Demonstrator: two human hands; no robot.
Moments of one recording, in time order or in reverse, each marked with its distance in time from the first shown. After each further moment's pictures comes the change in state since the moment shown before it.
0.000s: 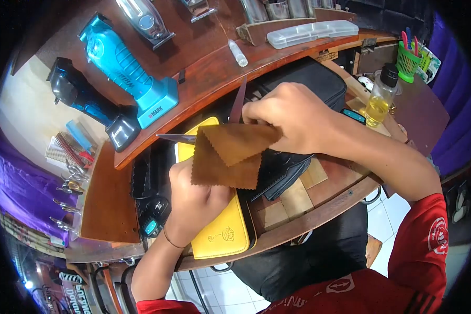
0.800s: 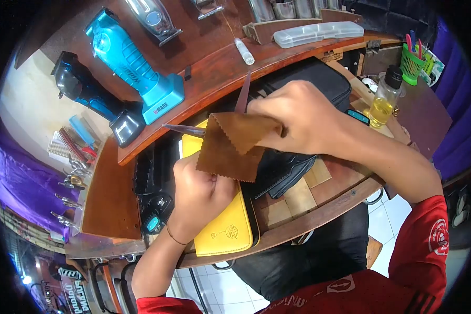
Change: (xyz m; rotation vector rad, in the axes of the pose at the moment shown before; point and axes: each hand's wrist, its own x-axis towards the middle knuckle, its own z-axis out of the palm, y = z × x) left_hand 0.002 0.004 0.003 -0.129 0.035 -0.184; right_hand 0.000 -0.005 -0.003 -0.017 0.092 -0.089
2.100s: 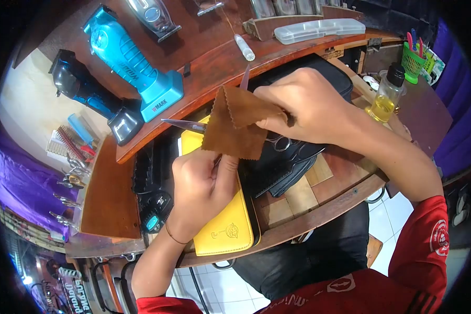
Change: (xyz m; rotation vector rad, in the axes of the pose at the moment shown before) left_hand 0.002 0.012 -0.005 0.089 -0.071 -0.203; right_hand 0.002 0.006 -0.007 -0.041 -0.007 0.005
